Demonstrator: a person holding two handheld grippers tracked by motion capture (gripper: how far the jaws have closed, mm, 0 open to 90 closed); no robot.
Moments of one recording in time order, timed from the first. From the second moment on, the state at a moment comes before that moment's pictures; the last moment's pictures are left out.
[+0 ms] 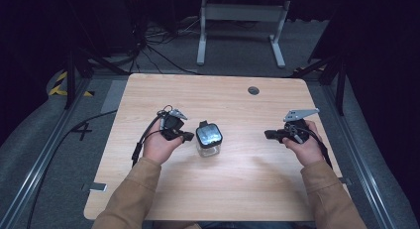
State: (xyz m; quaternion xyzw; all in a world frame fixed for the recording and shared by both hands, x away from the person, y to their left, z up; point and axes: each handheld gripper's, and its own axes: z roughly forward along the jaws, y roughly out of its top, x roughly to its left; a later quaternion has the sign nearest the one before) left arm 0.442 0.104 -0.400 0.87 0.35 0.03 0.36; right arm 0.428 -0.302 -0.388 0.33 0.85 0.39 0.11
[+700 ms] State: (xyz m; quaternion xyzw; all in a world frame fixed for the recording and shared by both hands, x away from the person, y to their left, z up) left arm 0.456 0.098 -0.408 0.86 0.36 0.04 0.36; right arm 0.420 -0.302 -0.388 0.33 0.85 0.40 0.11
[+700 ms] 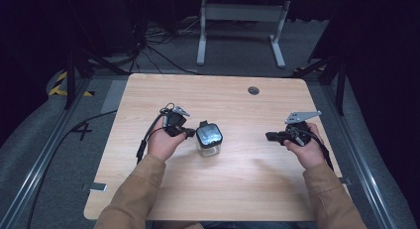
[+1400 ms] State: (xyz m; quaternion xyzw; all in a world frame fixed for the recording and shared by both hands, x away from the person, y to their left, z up) left arm 0.455 0.104 -0.407 0.86 0.36 0.04 0.36; right arm 0.444 -0.195 -0.426 0.24 0.88 0.40 0.07
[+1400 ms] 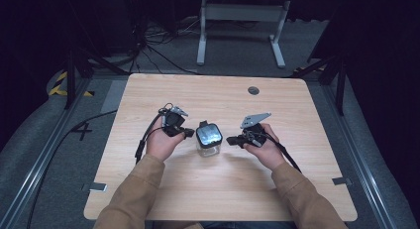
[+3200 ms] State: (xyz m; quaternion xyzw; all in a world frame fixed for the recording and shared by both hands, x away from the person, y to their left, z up) left arm 0.479 0.078 -0.420 0.86 0.36 0.04 0.36; right arm 0.427 -0.253 -0.418 0.30 0.86 0.41 0.09
